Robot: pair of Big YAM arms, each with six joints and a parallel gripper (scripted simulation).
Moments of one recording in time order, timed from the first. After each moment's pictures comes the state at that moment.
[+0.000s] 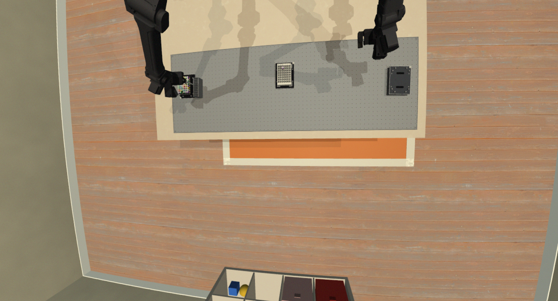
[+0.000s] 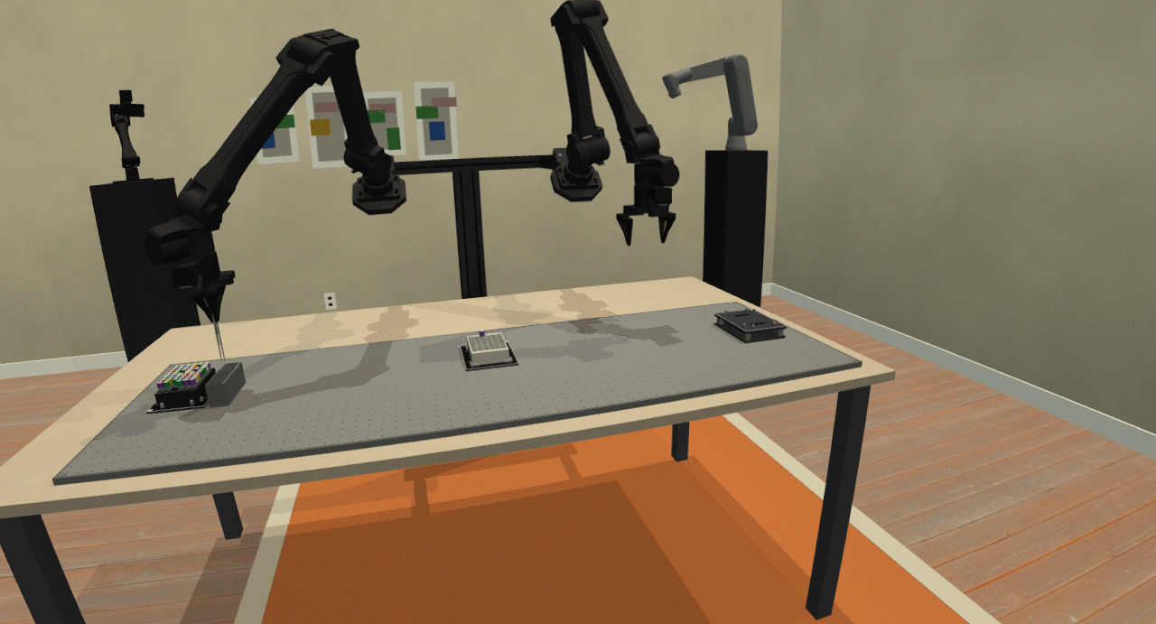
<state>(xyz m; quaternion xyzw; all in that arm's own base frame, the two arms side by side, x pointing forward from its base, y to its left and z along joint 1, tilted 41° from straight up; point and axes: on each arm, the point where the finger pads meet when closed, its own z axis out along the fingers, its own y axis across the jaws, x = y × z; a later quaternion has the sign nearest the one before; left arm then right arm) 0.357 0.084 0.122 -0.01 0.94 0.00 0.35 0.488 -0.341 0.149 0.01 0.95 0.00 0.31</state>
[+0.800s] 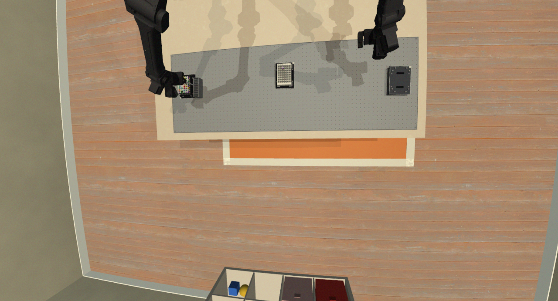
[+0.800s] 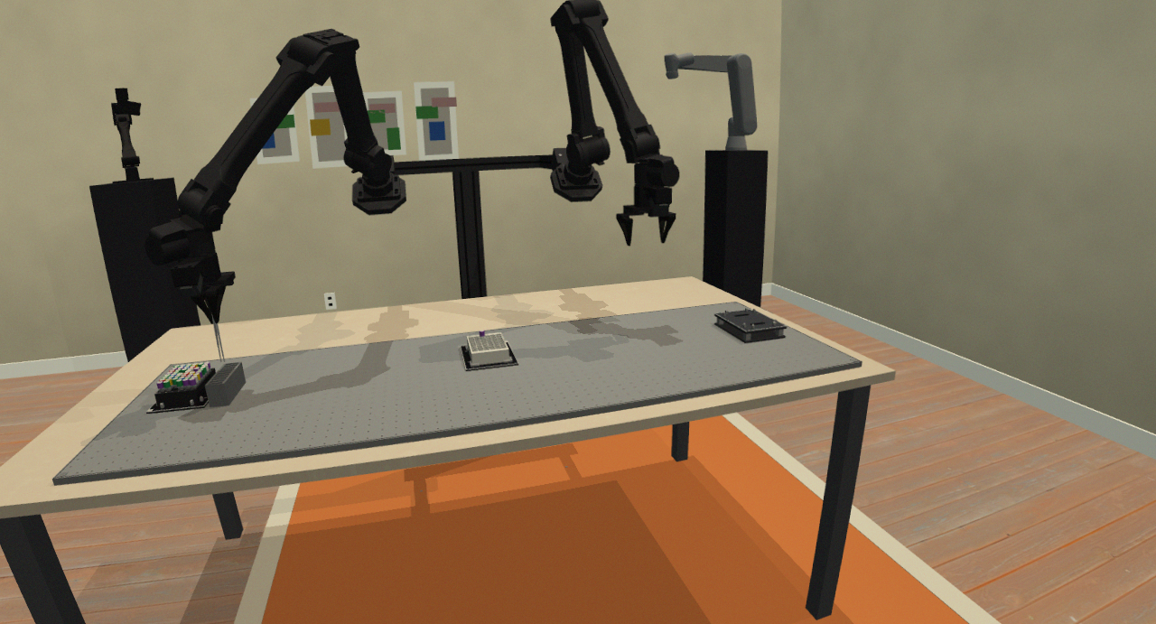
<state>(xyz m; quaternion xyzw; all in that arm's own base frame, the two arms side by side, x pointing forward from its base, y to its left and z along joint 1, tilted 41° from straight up) 0.357 0.084 0.122 -0.01 0.94 0.00 0.35 0.490 -0.341 0.149 0.01 0.95 -0.01 0.32</state>
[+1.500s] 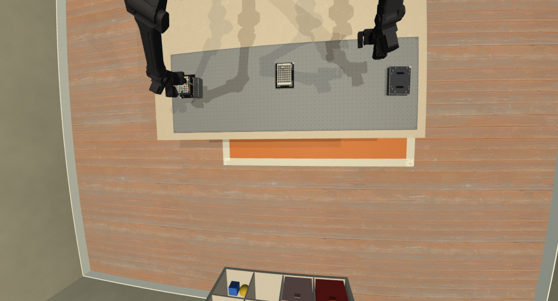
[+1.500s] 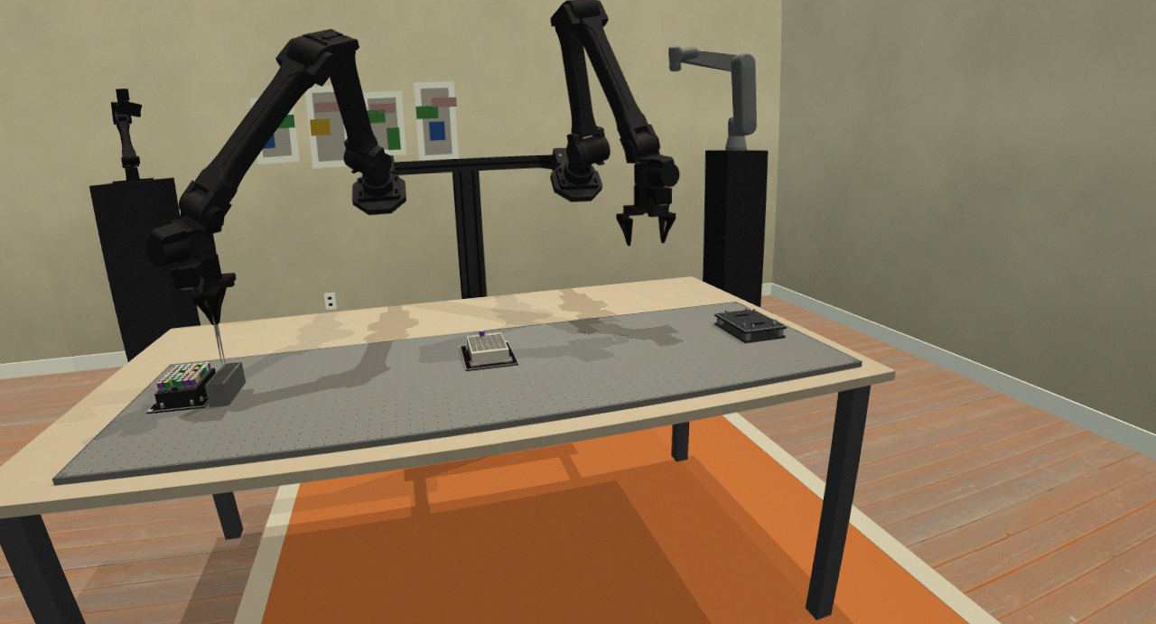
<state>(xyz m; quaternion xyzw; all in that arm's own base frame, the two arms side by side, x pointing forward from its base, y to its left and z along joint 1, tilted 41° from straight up) 0.357 0.084 0.122 -0.01 0.94 0.00 0.35 0.491 -0.341 0.146 0.01 0.95 -0.01 0.32</state>
